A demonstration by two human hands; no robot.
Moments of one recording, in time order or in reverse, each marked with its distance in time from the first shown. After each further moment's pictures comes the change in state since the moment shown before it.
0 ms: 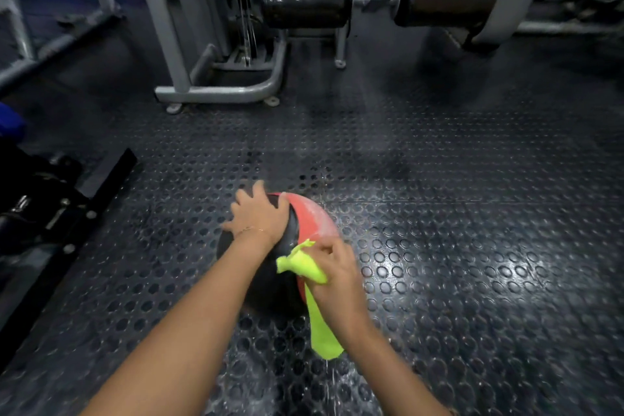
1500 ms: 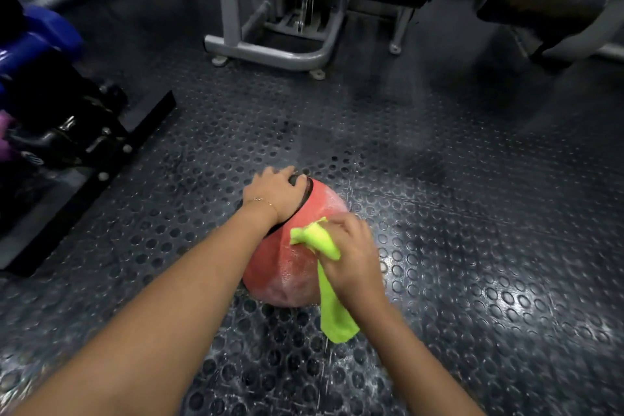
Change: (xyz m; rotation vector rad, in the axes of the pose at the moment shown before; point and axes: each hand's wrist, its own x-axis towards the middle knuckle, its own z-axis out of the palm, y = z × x) left_hand 0.019 -0.040 0.000 -0.006 -0.146 0.123; right_hand 0.021 -0.009 0.000 -0.217 -0.214 -0.171
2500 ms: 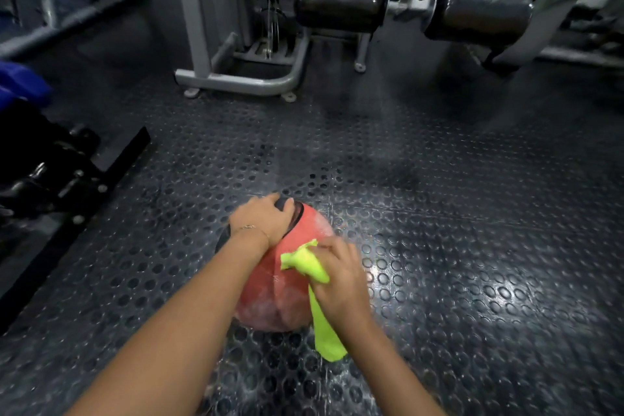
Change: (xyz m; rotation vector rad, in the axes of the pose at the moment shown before) left_hand -0.009 0.016 0.000 0.111 0.020 -0.046; right_hand -0.012 0.003 0.000 0.038 0.060 0.089
